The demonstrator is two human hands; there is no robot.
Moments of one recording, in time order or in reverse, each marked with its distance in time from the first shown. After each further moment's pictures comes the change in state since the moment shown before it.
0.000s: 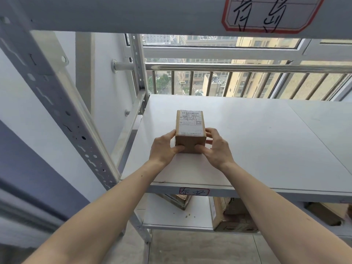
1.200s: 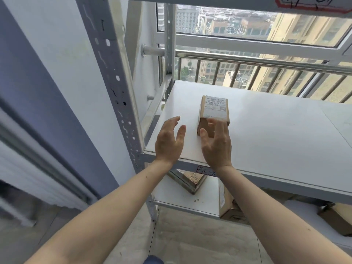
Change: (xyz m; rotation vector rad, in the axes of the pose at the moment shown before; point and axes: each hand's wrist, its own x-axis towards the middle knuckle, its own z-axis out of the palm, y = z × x) left_hand -0.077 -0.006 -0.018 -0.112 0.475 -0.017; right_hand -0.057 -0.046 0.055 0.025 0.302 -0.383
